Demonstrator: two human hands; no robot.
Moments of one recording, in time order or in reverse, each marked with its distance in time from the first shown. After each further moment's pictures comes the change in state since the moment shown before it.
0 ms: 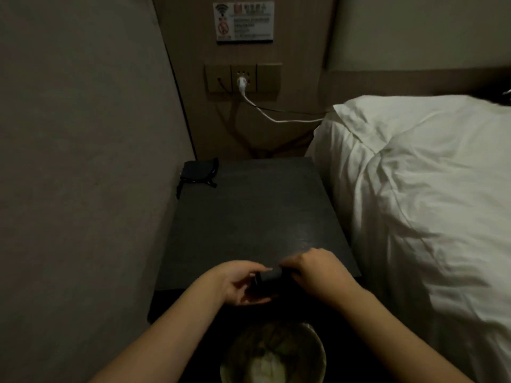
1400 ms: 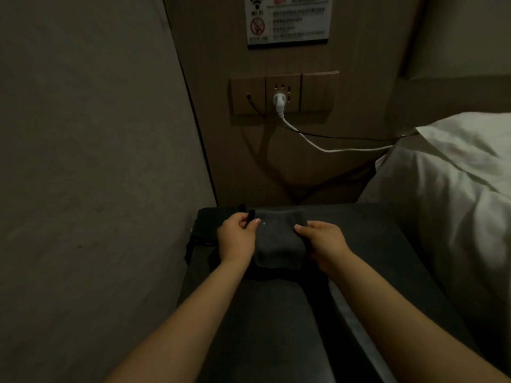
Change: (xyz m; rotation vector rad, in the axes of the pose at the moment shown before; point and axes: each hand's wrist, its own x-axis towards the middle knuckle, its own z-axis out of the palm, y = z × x) left_hand 0.112 0.246 -0.099 0.316 0.896 1.040; right_hand 0.315 0.080 0.009 1.494 0.289 0.612
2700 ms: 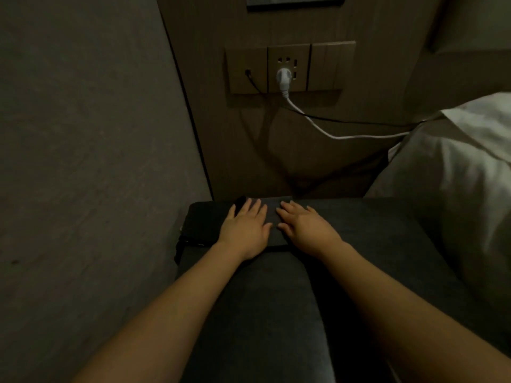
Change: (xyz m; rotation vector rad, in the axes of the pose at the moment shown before) left_hand 0.067 -0.033 0.028 1.089 -0.469 0.491; right_hand 0.088 0.018 0.016 -1.469 -0.168 -0.617
